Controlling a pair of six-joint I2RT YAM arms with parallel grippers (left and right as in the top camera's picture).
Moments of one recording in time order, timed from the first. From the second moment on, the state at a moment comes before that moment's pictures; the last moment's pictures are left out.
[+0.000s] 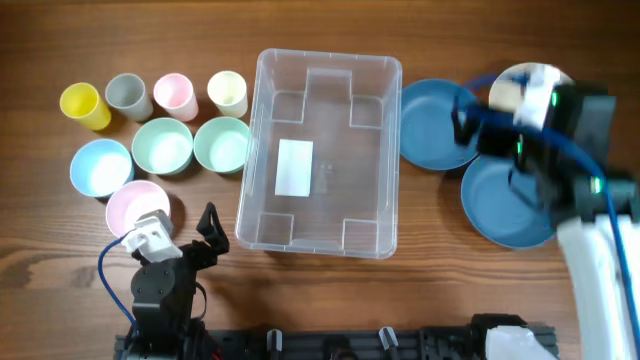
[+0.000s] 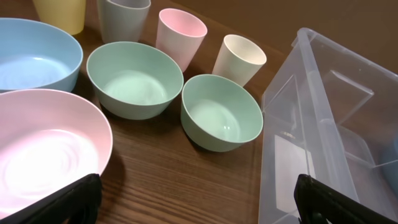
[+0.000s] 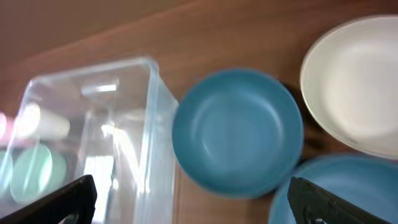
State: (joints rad) left arm -0.06 0.01 0.14 -0.50 -0.11 -0.43; right arm -0.03 1.20 1.18 -0.76 -0.21 0.24
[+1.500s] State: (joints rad) left arm -0.06 0.01 0.14 -0.50 -0.11 -0.43; right arm -0.55 1.31 0.64 -0.76 -0.01 0.71
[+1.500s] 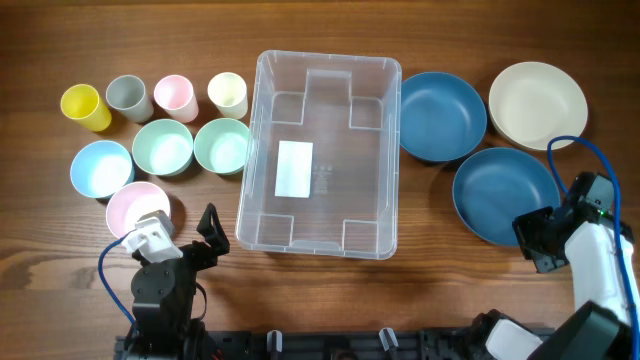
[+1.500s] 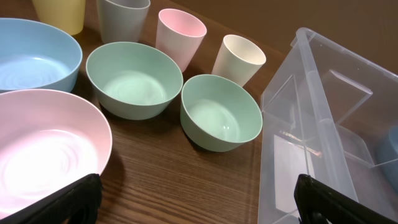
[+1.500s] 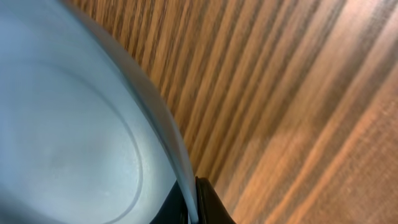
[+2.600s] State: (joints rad) left arm -0.06 0.01 0.14 -0.50 -0.11 -0.43; right arm 0.37 1.74 1.46 -0.72 0.02 0.49
